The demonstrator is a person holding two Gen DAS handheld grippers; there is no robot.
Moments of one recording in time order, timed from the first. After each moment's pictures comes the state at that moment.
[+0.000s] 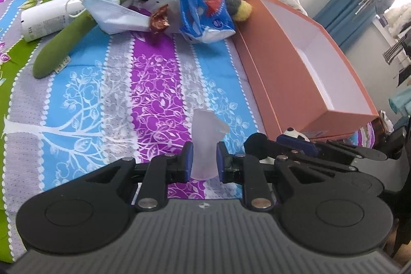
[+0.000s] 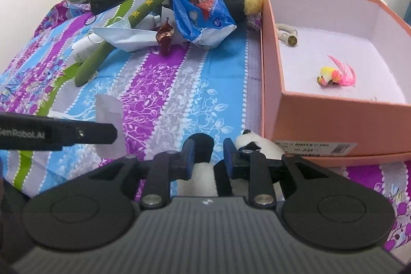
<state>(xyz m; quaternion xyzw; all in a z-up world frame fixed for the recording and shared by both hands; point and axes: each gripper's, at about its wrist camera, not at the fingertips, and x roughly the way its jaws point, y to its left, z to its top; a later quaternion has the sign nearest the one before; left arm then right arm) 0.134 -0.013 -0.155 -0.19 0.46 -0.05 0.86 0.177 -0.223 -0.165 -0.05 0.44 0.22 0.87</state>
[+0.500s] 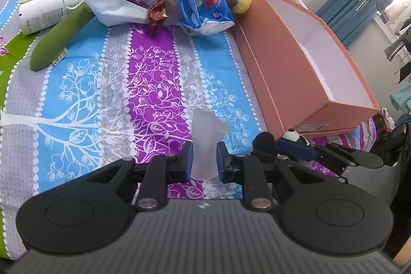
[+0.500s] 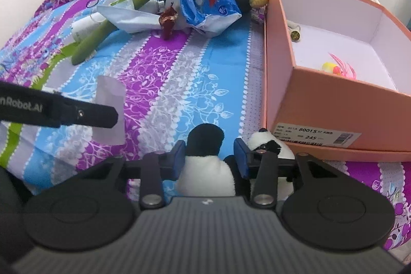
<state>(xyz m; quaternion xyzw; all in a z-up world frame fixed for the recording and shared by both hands) 0.132 -0.019 -0.163 -0.19 0.47 -0.05 0.86 0.162 -0.217 -0.181 -0.10 0.43 0.22 0.87</state>
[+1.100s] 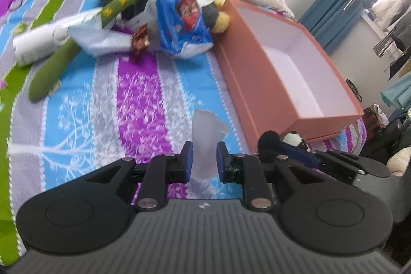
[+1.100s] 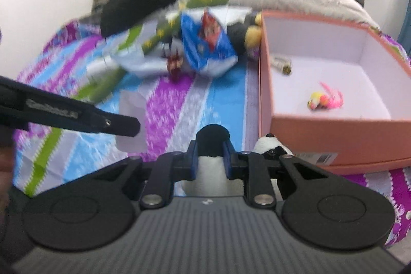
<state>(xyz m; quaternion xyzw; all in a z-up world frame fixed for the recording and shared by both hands) 0.137 -0.026 -0.114 -0.17 0.45 -0.07 0.87 0.143 -0.234 -0.122 -0.04 0.37 0.22 0.90</state>
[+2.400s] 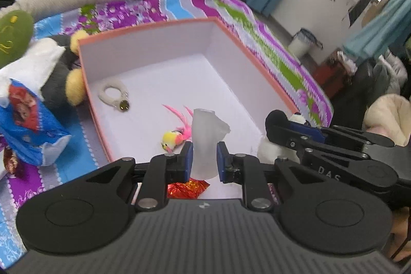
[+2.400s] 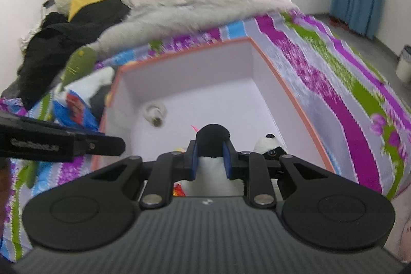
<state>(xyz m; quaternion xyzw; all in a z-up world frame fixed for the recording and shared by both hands) 0.341 -0.210 -0.063 -0.07 0.49 -0.22 0.84 0.282 -0.399 -0.074 0.05 0.41 0.07 0.91</state>
